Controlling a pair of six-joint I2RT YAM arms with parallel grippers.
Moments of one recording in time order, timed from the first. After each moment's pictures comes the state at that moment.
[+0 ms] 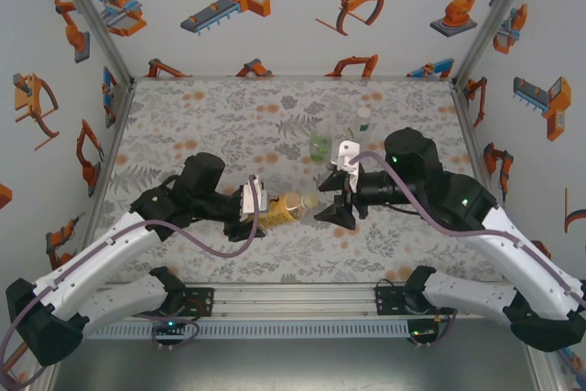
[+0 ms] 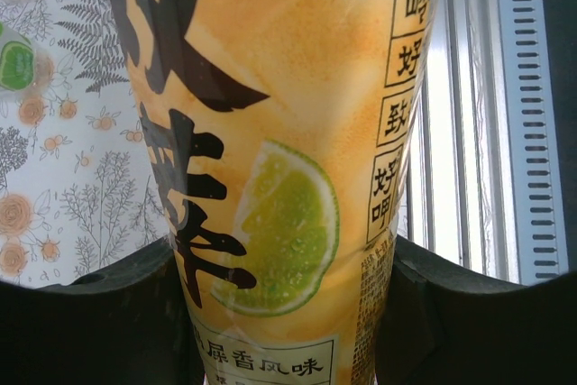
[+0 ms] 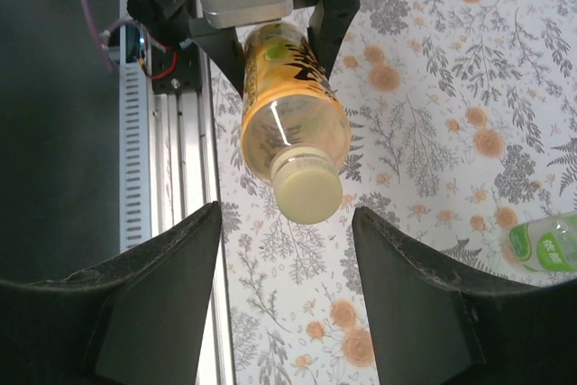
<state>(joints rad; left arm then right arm) -0.78 0.95 0.86 -0.63 0.63 0.62 0.87 0.97 1.29 -0.76 -0.54 -0.29</state>
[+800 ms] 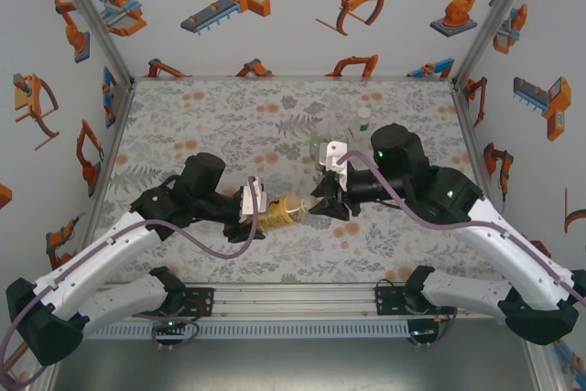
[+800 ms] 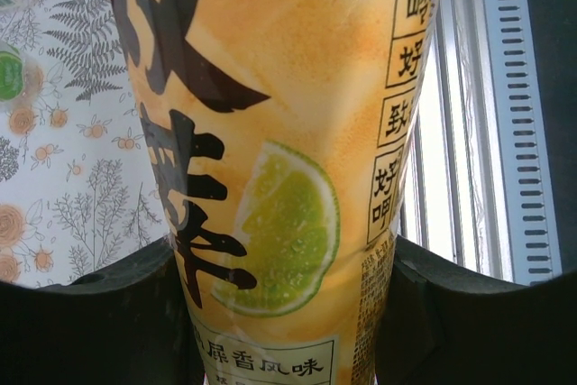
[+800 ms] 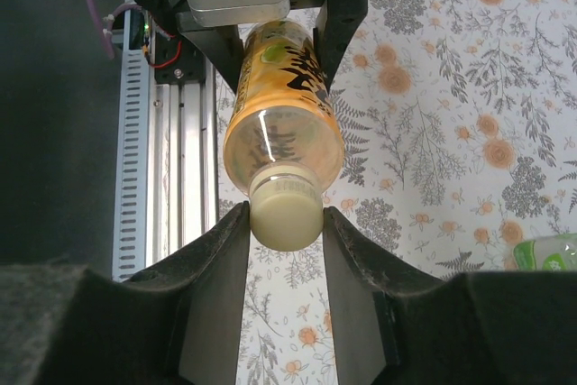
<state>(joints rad) -0.78 0.95 0.86 -0.65 0.66 0.63 0.87 1.03 1.29 -0.75 -0.58 -0.33</state>
